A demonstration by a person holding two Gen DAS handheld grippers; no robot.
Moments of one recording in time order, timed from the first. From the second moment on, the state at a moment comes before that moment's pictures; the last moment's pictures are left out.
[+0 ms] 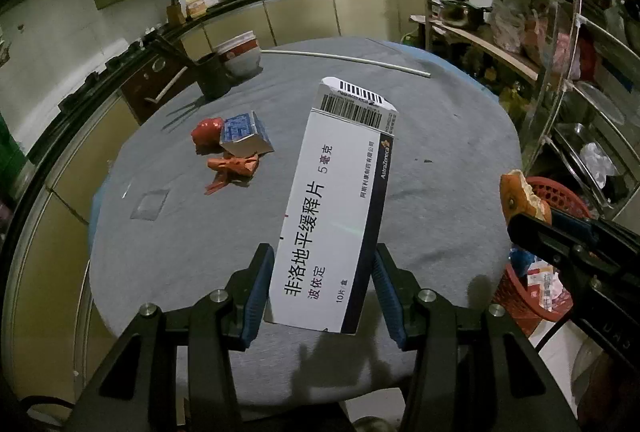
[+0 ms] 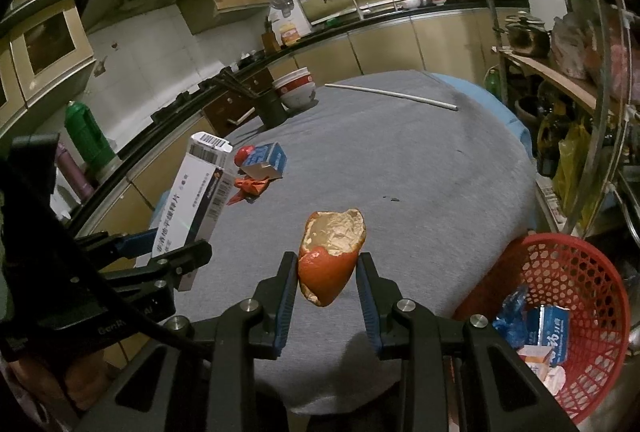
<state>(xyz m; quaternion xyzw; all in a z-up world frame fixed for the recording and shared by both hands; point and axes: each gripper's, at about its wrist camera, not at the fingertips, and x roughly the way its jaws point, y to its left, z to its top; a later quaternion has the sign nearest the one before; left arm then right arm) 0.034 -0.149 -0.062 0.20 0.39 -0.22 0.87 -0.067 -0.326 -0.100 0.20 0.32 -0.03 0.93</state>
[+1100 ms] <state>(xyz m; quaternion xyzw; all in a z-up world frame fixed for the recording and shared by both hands) 0.012 -0.192 -0.067 0.24 0.38 -0.25 0.86 -0.095 -0.365 -0.110 0.24 0.30 -0.06 0.92</state>
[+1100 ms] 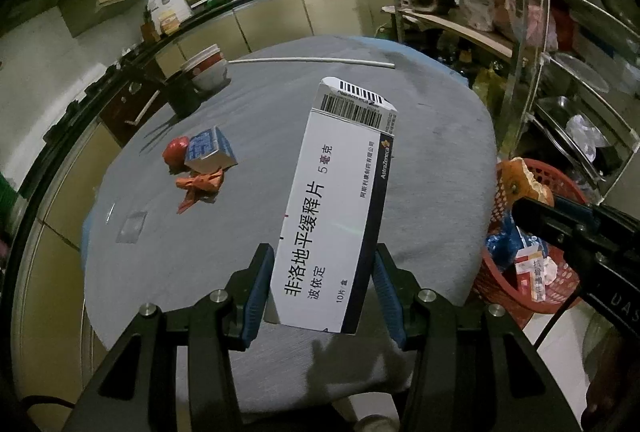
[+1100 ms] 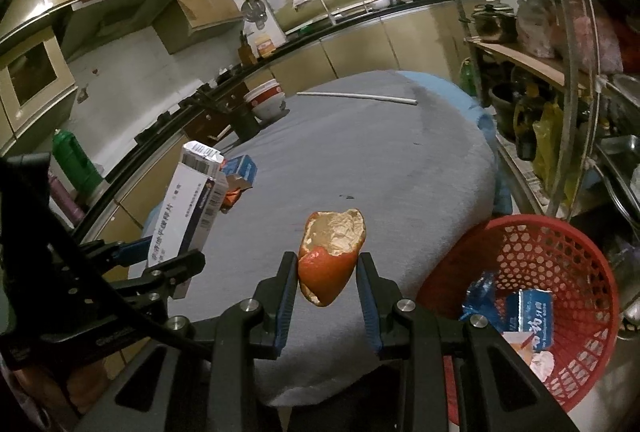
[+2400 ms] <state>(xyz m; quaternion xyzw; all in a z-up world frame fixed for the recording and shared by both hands) -0.027 -0.277 -0.087 0.29 0.38 -0.36 0.80 -0.158 -0.432 -0.141 0.29 0.32 -0.15 0.89</state>
